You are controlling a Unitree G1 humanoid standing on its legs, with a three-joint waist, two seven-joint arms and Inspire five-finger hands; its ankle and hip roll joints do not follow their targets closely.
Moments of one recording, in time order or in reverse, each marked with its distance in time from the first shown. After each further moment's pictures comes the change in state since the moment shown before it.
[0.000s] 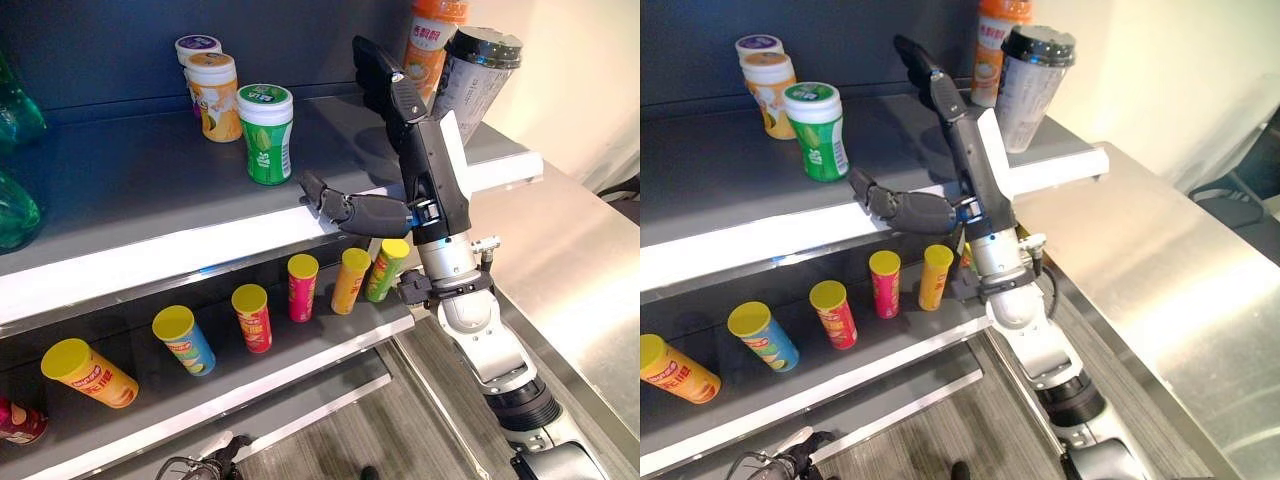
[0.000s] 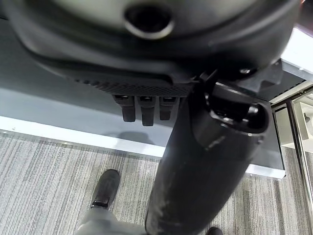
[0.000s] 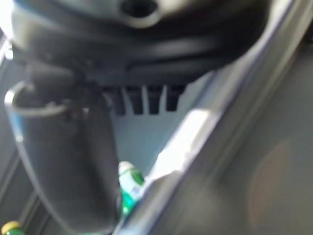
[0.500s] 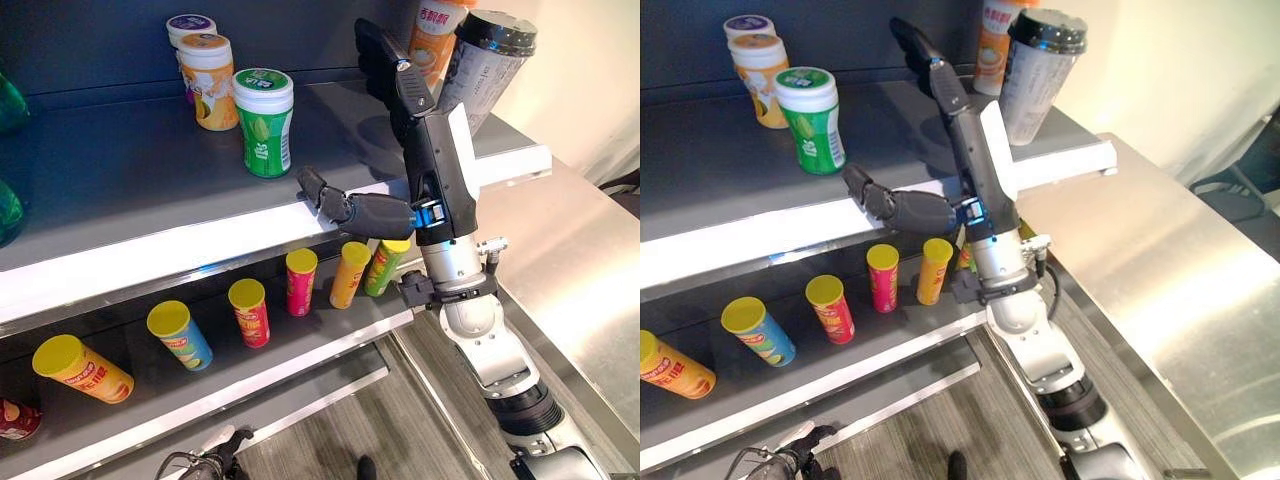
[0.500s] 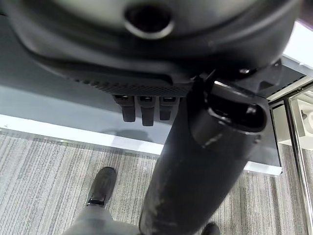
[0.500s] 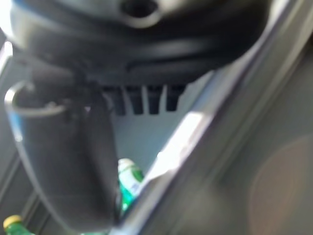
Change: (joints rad) left arm -0.008 0.002 0.004 -0.022 0.001 0.000 0.005; right arm 0.018 0.012 -0.010 -0.044 -0.038 -0.009 -0.012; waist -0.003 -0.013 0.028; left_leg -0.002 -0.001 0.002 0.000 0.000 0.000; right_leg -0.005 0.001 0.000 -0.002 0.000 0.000
